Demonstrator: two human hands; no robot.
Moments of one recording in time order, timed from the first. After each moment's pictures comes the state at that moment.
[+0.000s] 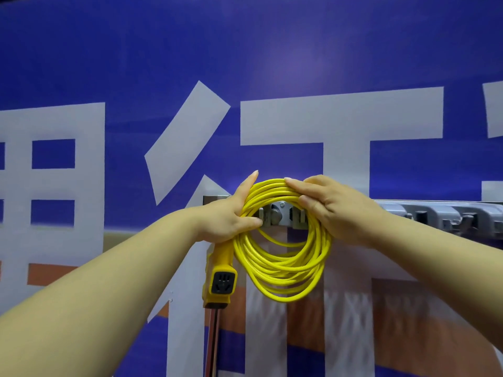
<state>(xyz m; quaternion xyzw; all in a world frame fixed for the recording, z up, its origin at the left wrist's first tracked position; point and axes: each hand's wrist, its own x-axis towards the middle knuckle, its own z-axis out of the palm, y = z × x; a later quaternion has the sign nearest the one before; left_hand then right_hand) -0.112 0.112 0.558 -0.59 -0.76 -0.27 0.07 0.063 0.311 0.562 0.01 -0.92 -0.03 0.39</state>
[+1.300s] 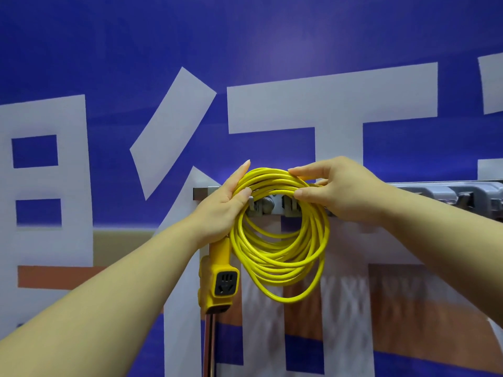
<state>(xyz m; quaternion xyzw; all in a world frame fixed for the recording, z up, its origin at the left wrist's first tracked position) -0.116 0.135 0.531 -0.56 -0.69 -0.44 0.13 0.082 0.300 0.568 -0.03 -0.91 0.15 0.39</state>
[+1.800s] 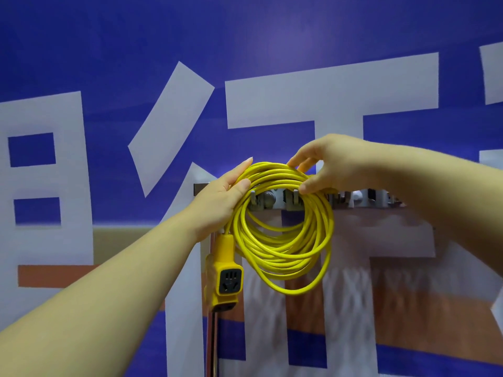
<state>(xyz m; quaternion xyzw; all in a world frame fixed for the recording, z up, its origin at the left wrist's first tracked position) -0.117 0.136 0.535 -0.55 -0.67 -0.49 0.10 0.076 0.299 0.605 -0.09 -0.95 0.03 0.30</state>
